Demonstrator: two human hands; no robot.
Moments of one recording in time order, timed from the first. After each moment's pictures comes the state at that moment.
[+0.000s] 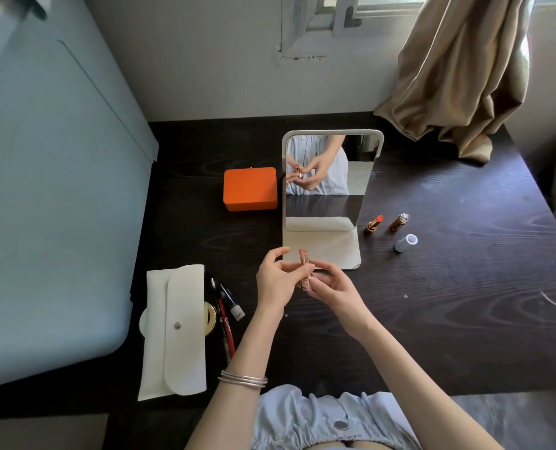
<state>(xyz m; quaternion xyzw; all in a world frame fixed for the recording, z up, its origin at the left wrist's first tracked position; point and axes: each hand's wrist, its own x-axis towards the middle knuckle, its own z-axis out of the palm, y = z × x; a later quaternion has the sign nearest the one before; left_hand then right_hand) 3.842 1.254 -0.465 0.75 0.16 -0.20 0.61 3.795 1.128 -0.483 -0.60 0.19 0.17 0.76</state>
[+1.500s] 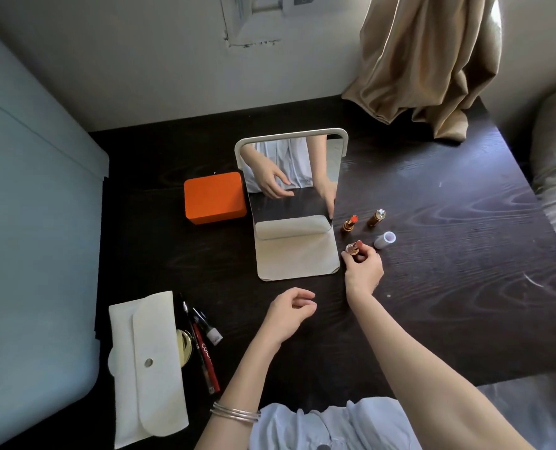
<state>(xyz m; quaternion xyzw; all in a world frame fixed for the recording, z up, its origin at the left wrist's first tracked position) 3.833 1.220 -0.505 0.75 0.05 -0.43 0.50 3.849 1.055 -0.549 -0.69 0.53 -0.10 0.48</state>
